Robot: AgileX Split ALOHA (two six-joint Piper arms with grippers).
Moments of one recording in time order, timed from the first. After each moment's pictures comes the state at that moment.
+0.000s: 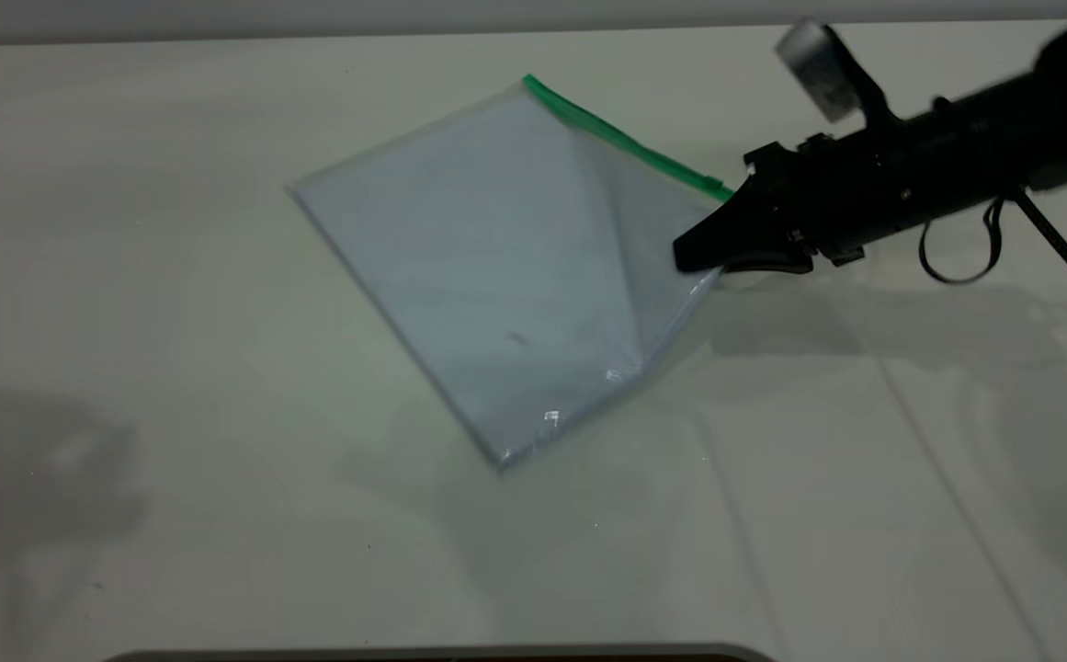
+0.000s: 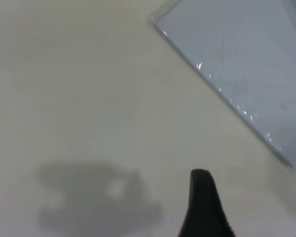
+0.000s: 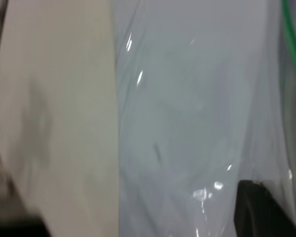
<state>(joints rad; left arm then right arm) -0.01 1.13 -0.76 -0.36 0.58 0.31 0.10 2.50 -1.23 1.51 0.88 -1.55</state>
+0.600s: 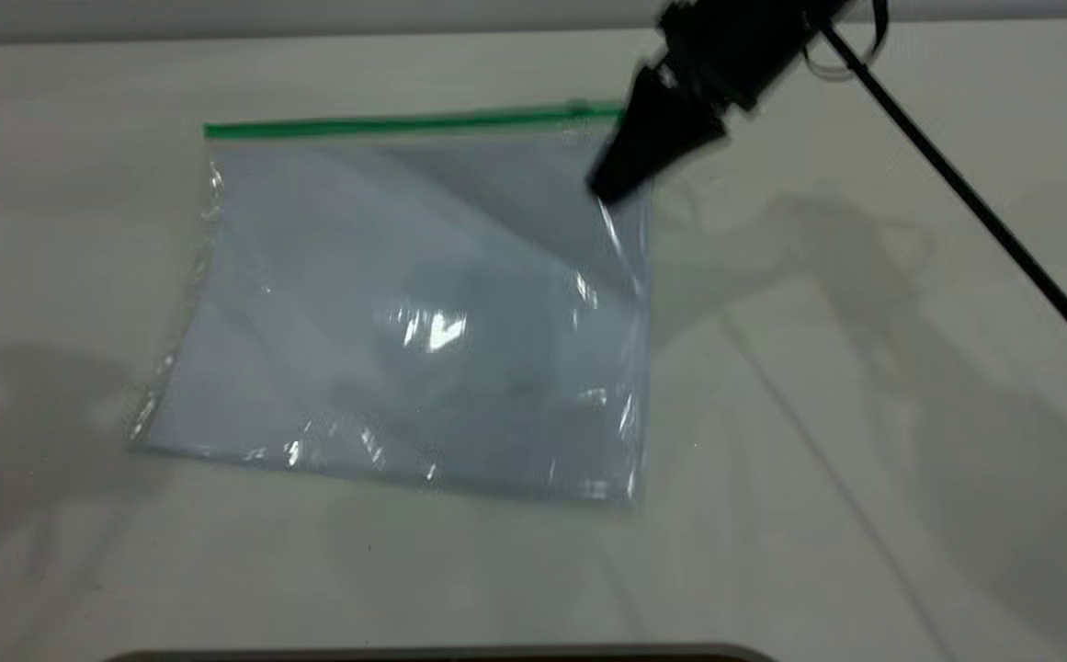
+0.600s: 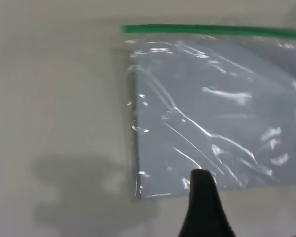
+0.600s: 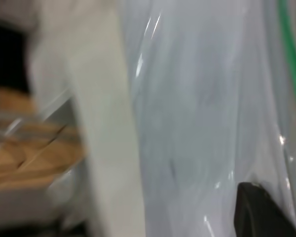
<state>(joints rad) -0.01 1.28 -0.85 -0.47 0.58 0.48 0.27 2.46 -1.73 0.90 1.09 -1.17</state>
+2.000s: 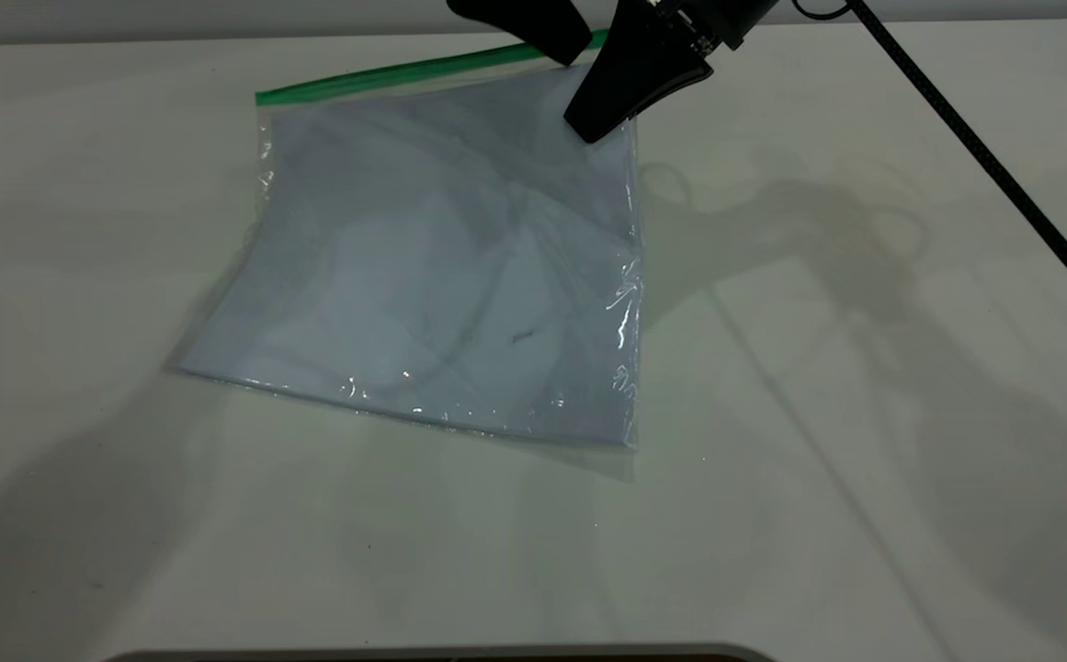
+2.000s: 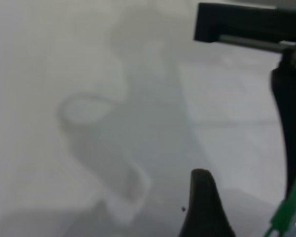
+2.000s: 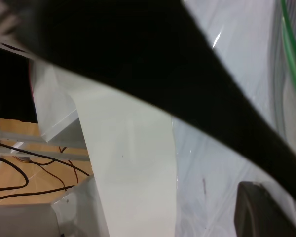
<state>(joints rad) -0.35 2.40 -1.86 -0.90 0.89 1.33 0.27 2.45 -1.81 0.93 1.16 -1.14</state>
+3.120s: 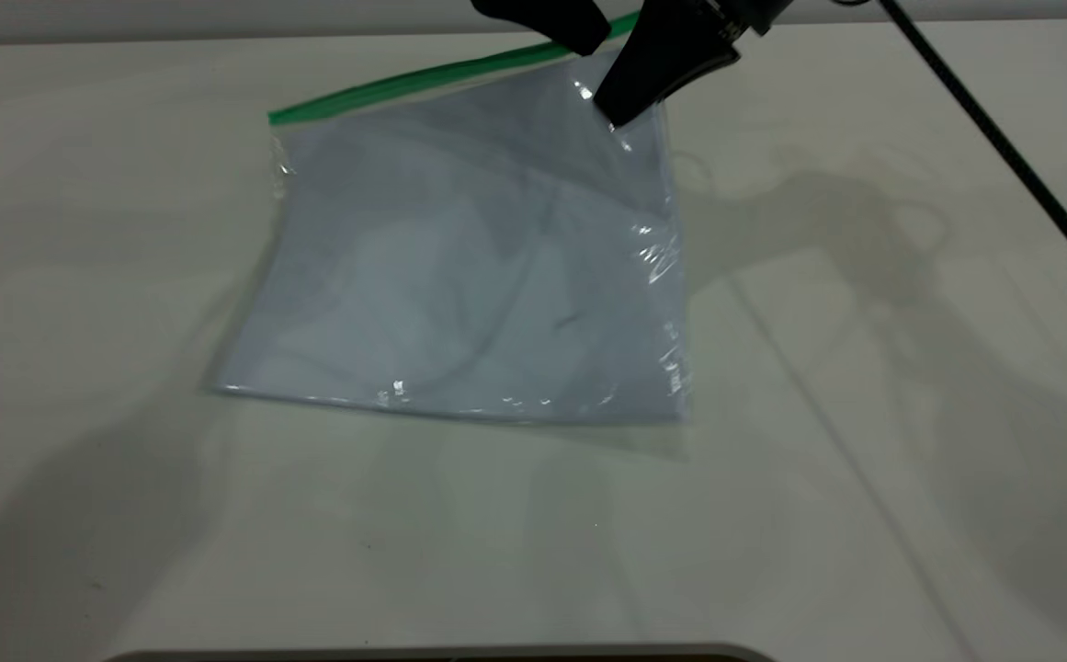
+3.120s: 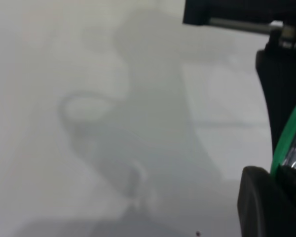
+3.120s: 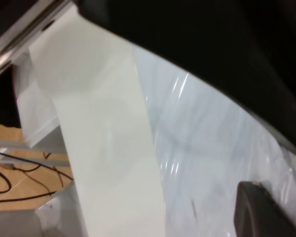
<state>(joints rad) -0.37 2.41 -1.86 -0.91 0.82 1.36 0.22 2.45 -1.84 0.91 1.16 -1.15</state>
